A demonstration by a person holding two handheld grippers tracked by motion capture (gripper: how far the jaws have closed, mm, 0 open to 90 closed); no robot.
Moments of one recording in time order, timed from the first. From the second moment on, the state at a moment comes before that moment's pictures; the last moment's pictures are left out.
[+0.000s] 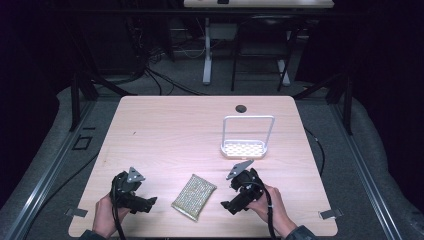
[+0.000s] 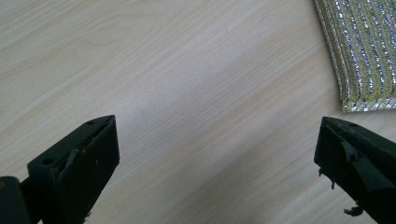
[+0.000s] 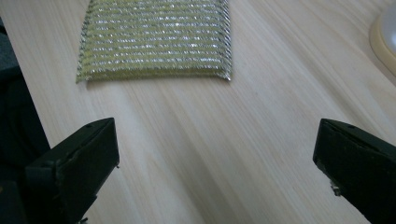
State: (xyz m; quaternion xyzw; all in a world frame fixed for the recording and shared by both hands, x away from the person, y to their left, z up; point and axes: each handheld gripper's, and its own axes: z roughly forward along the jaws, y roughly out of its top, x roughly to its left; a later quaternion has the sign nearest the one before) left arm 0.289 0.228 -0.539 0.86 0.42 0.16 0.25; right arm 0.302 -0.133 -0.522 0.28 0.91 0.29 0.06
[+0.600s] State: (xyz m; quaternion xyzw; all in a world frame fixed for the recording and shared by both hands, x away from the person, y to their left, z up) left arm 0.290 0.226 -0.539 0.86 0.41 0.15 0.26; right arm 0.322 -0.061 -0.539 0.26 0.92 0.28 0.02
